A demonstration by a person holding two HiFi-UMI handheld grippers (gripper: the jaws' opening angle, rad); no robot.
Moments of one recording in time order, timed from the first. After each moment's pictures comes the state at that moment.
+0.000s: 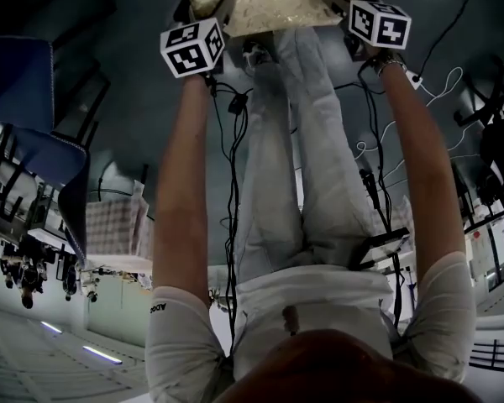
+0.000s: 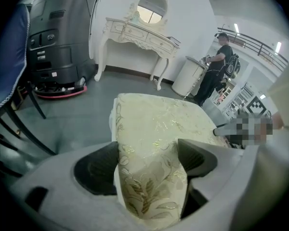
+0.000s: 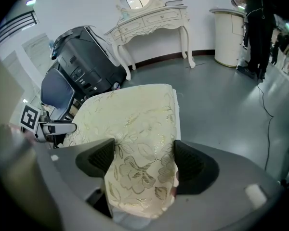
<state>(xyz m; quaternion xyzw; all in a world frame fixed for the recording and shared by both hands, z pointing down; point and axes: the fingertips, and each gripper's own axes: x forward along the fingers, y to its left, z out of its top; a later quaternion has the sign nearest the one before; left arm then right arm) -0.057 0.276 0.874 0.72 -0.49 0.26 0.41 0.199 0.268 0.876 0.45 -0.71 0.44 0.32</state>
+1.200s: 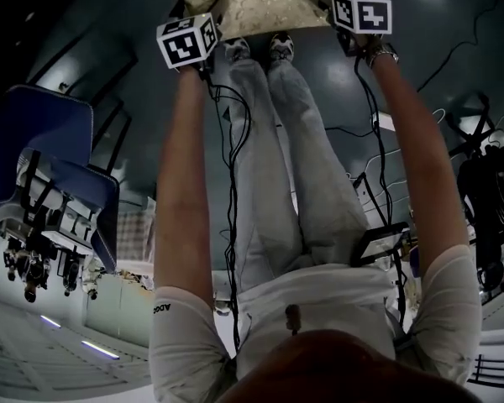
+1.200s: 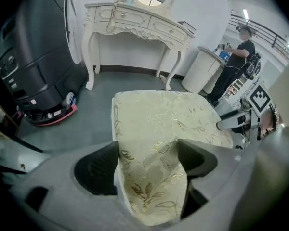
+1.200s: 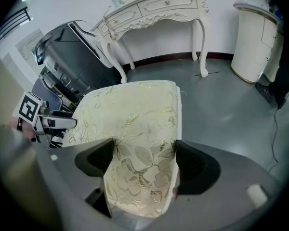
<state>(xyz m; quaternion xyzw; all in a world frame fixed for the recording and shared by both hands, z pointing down) -0.109 0.002 0.877 0.68 -0.49 0.33 0.43 0.145 -0.020 0.879 0.40 -0.70 0.44 0.39</state>
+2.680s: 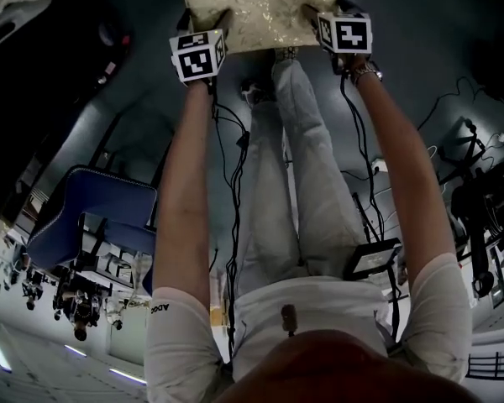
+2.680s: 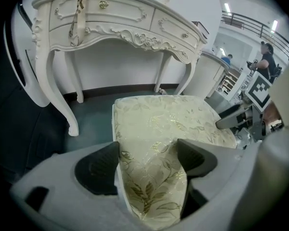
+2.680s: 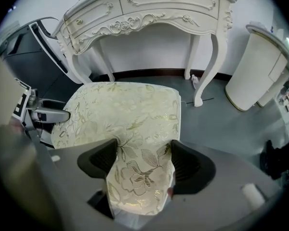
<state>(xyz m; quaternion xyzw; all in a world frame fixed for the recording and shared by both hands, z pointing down) -0.107 -0.345 0.859 0.74 -0.46 0.34 0.35 0.144 -0.329 0.859 0.48 -0.66 0.40 0.42</state>
